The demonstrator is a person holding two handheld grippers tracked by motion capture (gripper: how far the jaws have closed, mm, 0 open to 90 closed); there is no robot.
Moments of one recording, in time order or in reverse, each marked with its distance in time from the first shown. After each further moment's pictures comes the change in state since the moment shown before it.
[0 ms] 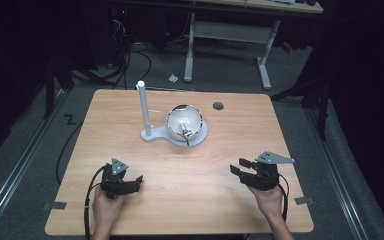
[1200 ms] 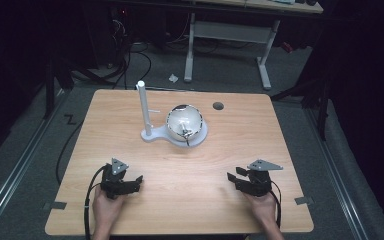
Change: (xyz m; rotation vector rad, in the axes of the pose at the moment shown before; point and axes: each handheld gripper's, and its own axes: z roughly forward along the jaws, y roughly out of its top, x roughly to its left) left arm 0.000 0.000 0.000 -0.002 0.001 -0.001; right arm -0.003 -0.035 0.027 0.088 -0.059 0.017
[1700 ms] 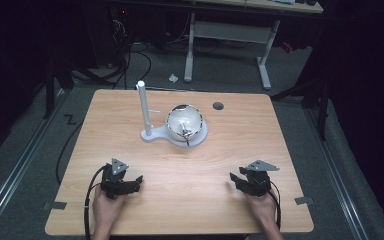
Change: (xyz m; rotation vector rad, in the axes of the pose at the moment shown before) left arm 0.000 0.000 0.000 0.000 0.000 0.000; right arm -0.005 -0.007 0.010 0.045 -0.104 -0.023
